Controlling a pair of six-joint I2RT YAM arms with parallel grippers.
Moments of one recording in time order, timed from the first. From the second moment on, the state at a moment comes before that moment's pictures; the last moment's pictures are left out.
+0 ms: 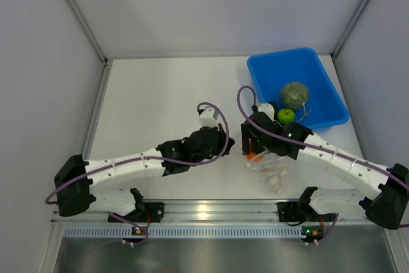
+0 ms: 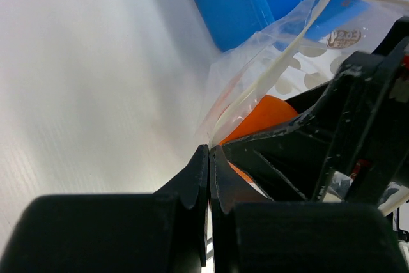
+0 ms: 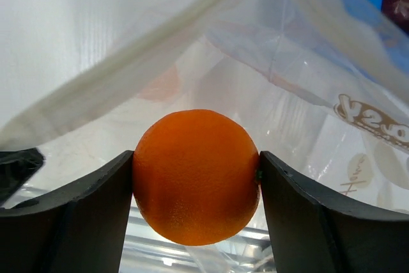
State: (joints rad) left arm -1.14 1.28 0.88 -0.07 -0.36 -0.88; right arm 0.90 1.15 0.98 -0.88 0.35 0.70
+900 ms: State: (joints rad) left arm -1.13 1.17 0.86 -0.16 -0.56 -0.87; right arm 0.93 1.11 1.33 -0.78 0.31 0.60
